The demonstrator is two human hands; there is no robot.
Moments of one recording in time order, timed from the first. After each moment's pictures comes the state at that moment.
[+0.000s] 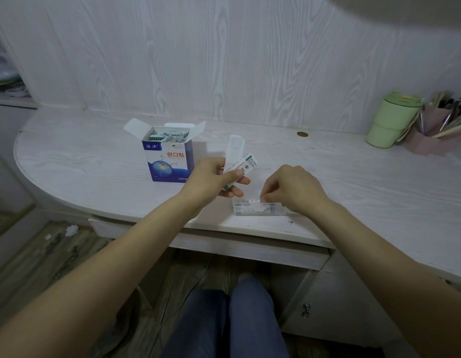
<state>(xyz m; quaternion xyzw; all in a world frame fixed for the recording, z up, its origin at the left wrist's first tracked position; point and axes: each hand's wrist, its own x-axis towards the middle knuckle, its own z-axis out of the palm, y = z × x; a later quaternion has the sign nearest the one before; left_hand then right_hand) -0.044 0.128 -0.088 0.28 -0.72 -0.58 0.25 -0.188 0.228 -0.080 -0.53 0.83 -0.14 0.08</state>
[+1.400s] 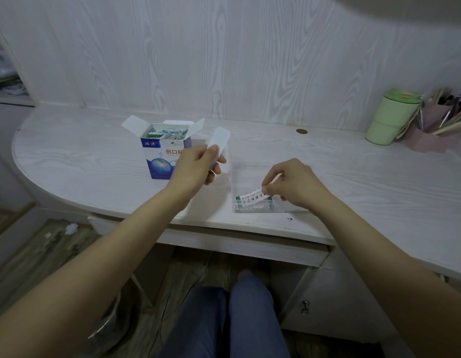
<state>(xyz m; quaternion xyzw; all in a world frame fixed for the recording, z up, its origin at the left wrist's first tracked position) -0.039 0.110 -0.088 0.33 -0.71 -0.51 0.35 -0.191 0.233 -0.079 -0.47 0.82 -0.29 0.17</state>
